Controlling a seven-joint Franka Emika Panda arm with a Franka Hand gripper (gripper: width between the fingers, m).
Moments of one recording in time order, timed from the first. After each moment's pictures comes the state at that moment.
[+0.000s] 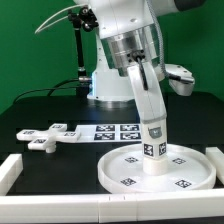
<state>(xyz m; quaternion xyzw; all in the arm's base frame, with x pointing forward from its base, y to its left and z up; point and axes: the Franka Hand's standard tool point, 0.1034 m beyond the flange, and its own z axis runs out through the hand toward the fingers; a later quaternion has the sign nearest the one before) 0.541 0.026 0.077 -0.70 0.71 0.08 0.09</state>
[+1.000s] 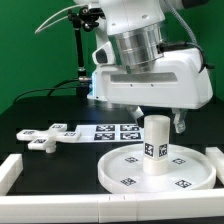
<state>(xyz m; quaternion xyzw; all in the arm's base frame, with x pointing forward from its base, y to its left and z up) 0.545 0.035 0.082 -0.94 0.31 0.04 0.09</state>
